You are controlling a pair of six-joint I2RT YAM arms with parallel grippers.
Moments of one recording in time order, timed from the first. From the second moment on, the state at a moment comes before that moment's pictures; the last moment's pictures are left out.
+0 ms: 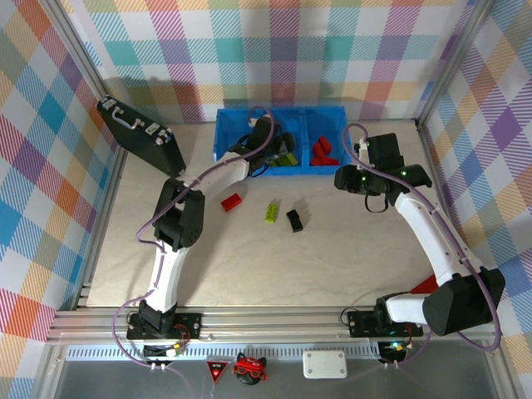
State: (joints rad) left arm -0.58 2.22 1.88 -0.24 -0.11 -0.69; right arm 0.25 1.29 1.26 -0.85 -0.16 0.33
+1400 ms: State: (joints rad) left arm -0.66 2.45 2.08 -0.27 -0.54 -0.31; right arm 0.25 1.27 1.24 -0.86 -0.17 0.33
